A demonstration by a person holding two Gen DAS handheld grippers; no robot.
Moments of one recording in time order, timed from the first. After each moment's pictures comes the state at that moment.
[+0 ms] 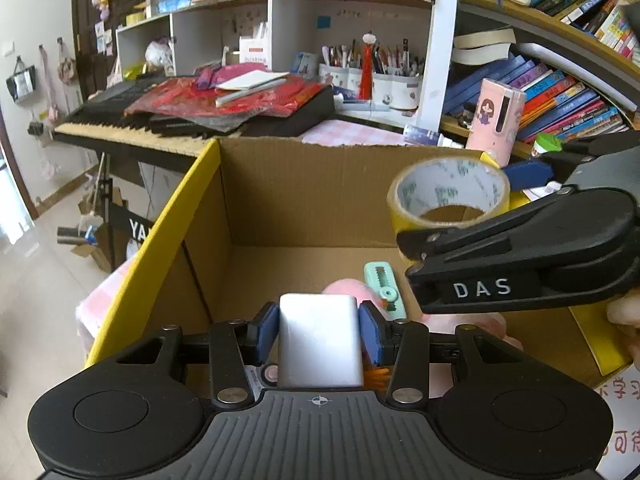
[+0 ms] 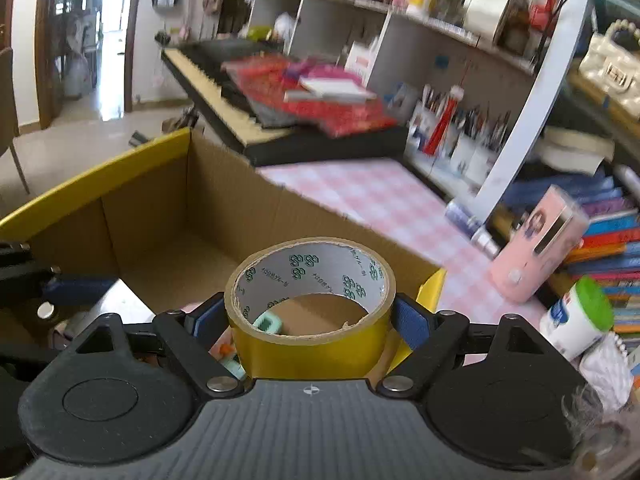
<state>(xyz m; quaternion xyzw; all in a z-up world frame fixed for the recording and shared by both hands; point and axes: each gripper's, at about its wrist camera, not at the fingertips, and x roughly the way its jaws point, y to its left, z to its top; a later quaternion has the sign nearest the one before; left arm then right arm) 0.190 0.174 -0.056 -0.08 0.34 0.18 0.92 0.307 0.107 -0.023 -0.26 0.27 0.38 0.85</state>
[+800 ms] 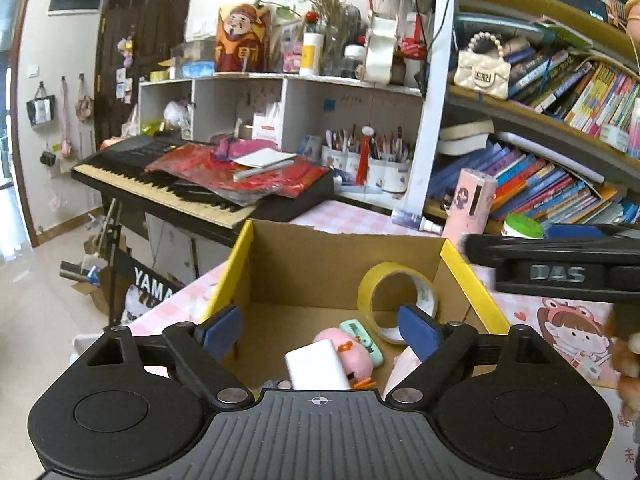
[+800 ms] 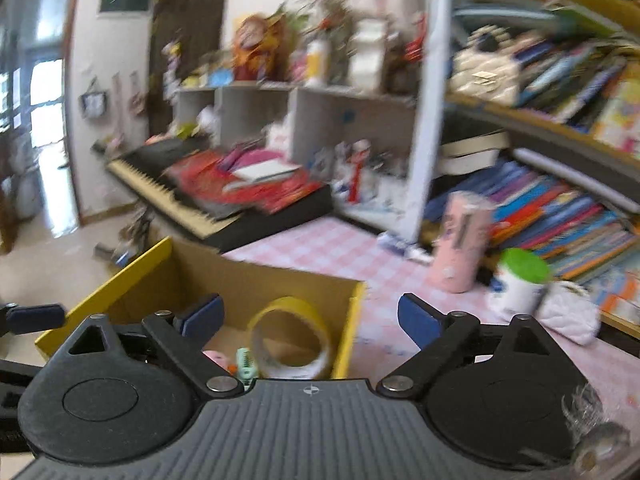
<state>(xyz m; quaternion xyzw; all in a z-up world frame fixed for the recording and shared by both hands) 0.118 0.164 -0.005 -0.10 0.23 0.18 0.95 0.234 0.028 0.035 -0.10 0.19 0.29 0.93</state>
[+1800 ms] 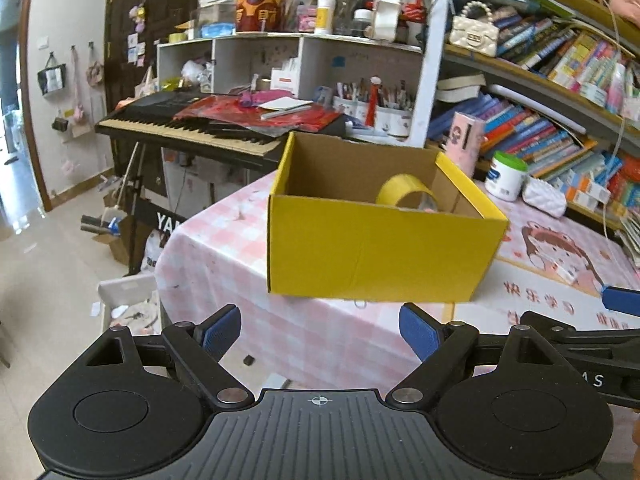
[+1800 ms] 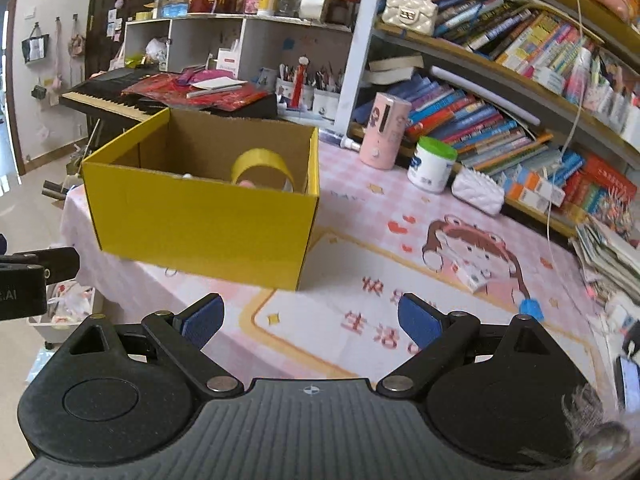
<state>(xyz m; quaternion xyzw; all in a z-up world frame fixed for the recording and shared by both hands) -0.011 0.144 -0.030 -0.10 0.29 0.17 0.94 0.062 -0.016 -0.024 -0.14 0.28 0.17 0.93</state>
